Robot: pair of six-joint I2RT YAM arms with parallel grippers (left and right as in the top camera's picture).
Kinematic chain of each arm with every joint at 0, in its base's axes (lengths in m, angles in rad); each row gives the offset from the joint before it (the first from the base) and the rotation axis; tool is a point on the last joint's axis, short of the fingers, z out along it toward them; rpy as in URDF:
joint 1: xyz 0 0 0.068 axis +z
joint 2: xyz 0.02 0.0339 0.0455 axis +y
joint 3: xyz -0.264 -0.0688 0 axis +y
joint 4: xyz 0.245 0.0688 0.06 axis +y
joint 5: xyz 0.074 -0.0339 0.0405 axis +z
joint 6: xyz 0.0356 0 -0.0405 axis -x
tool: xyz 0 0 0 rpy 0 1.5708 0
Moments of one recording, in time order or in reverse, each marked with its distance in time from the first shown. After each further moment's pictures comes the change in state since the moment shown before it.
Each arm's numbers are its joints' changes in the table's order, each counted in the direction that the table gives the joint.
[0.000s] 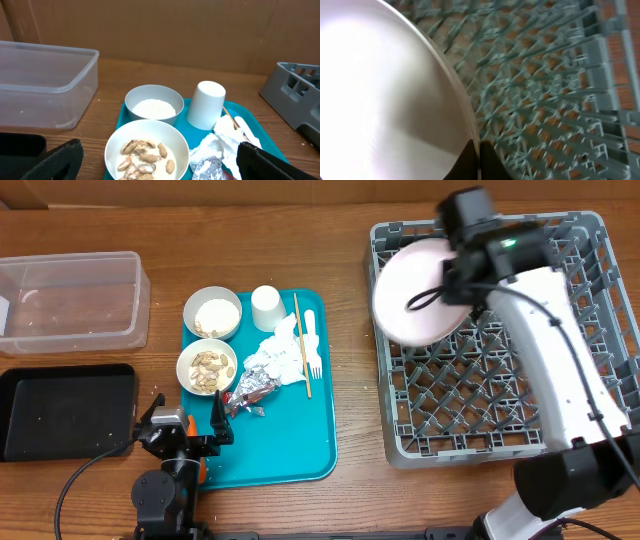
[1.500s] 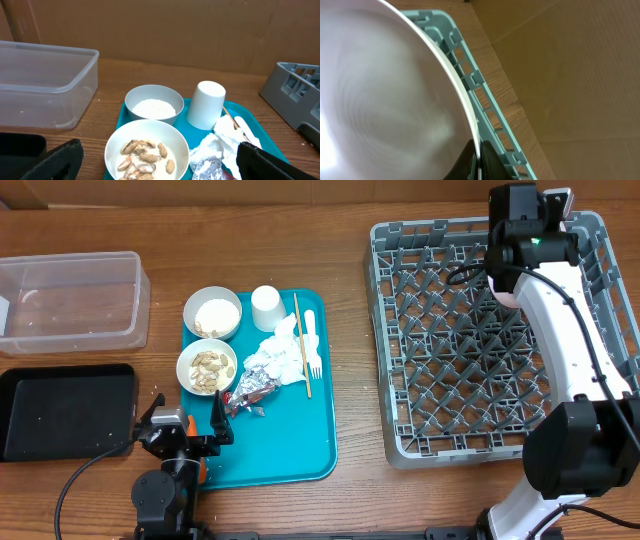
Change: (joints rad) left arm 0.000 0.000 0.000 0.000 0.000 0.000; right arm -0.151 0.069 0.183 -0.440 -0.533 0.232
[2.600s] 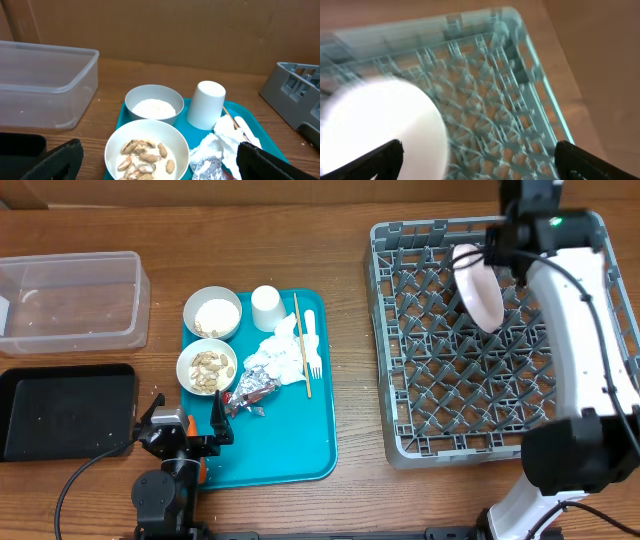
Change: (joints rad) left arm 0.000 0.000 0.000 0.000 0.000 0.000; right arm 0.004 0.017 -0.316 0.298 0.389 -0.090
